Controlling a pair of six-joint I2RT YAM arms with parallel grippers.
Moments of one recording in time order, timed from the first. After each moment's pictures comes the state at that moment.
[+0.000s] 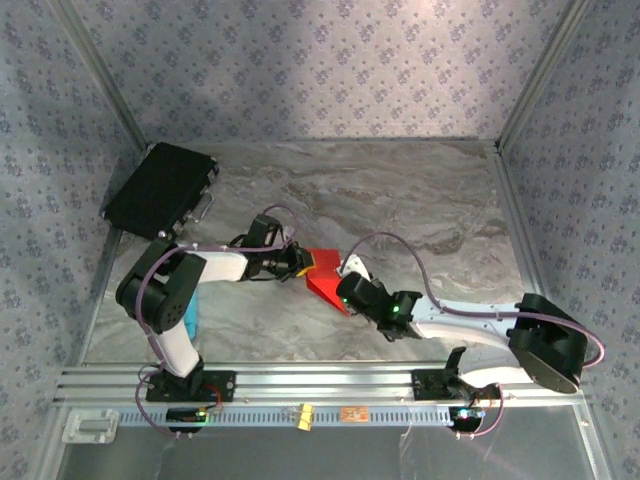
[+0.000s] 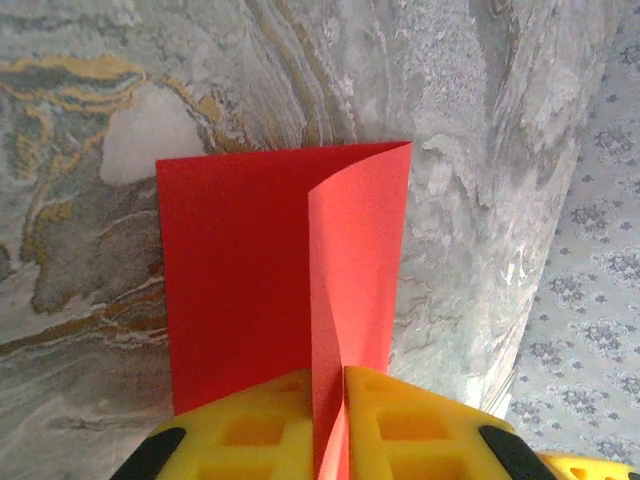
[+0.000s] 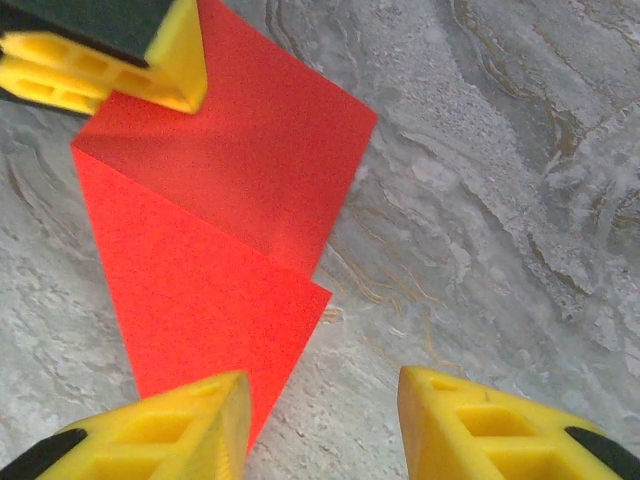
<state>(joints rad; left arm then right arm) -0.54 1.75 0.76 0.18 0.59 -1.02 1.07 1.29 0.59 -0.18 0.50 0.31</state>
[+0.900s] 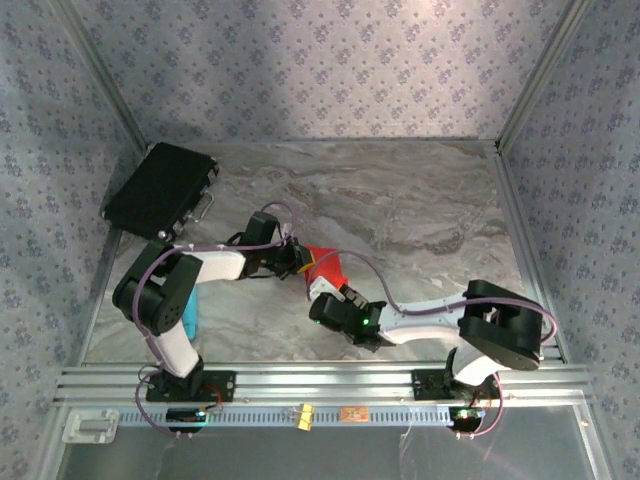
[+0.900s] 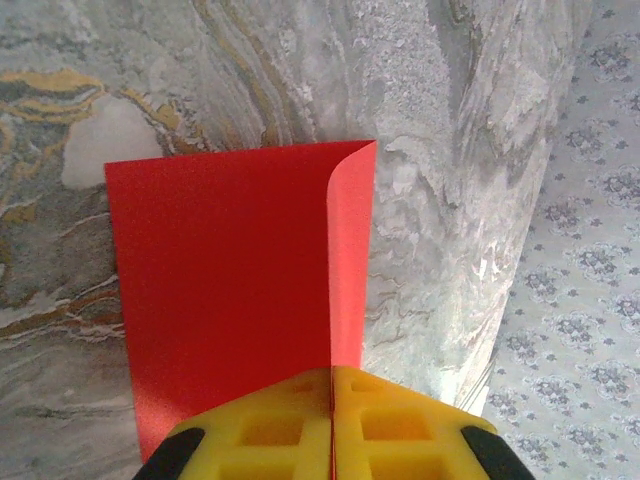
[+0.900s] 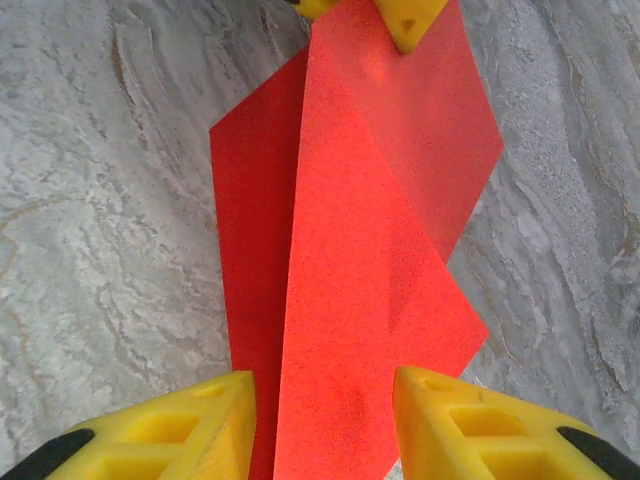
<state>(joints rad) -0.53 1.73 0.77 0.17 0.62 -1.04 1.23 1.54 0.66 -0.10 0.64 0.09</state>
